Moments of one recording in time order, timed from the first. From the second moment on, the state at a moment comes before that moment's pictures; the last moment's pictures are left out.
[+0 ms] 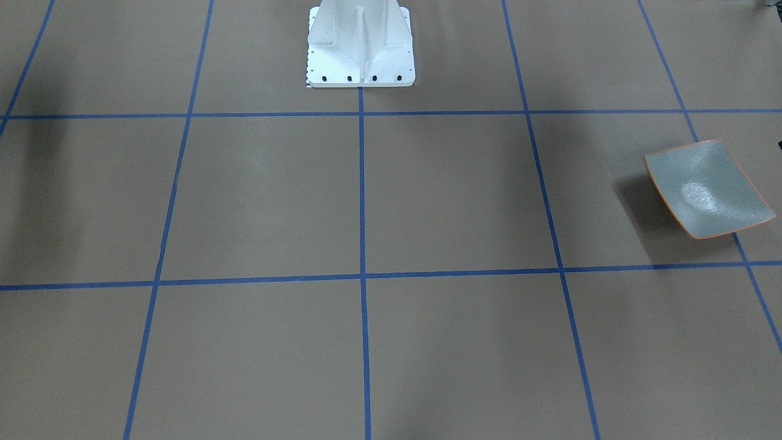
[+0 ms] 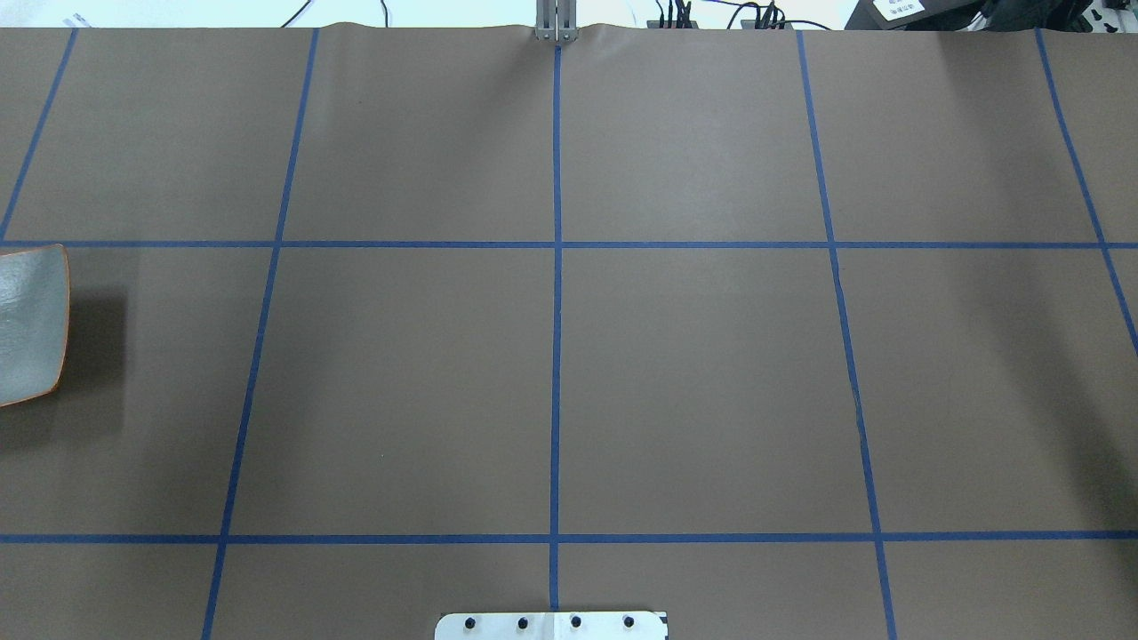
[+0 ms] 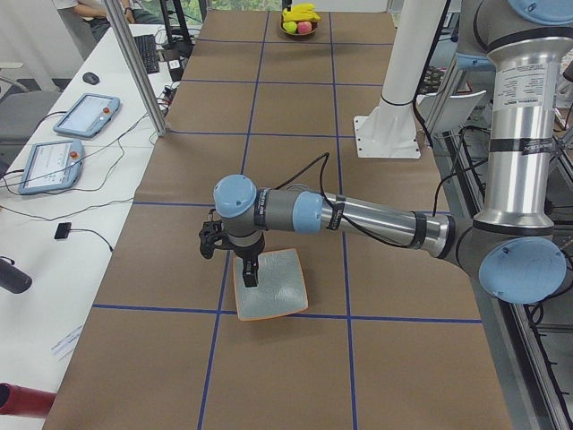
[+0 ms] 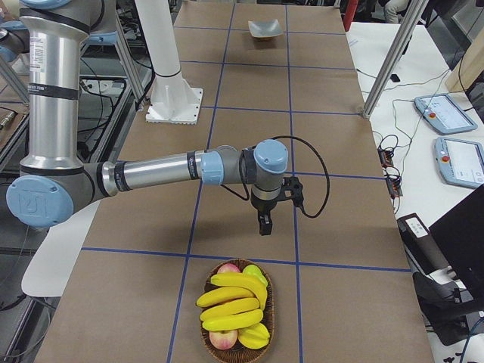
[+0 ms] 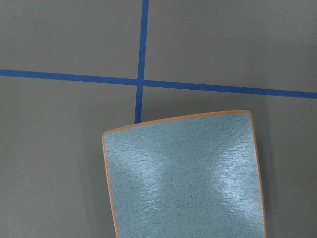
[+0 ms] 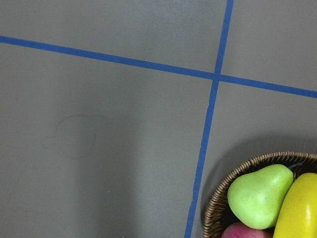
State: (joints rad) left arm -1.51 -1.55 -1.78 -1.43 -2.40 -0.14; right arm 1.46 -1.67 1.86 -1.68 2.32 -0.05
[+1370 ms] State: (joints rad) left arm -1.50 -1.55 -1.78 -1.44 -2.41 -0.14; right arm 1.43 -1.66 1.86 -1.68 2.32 -0.04
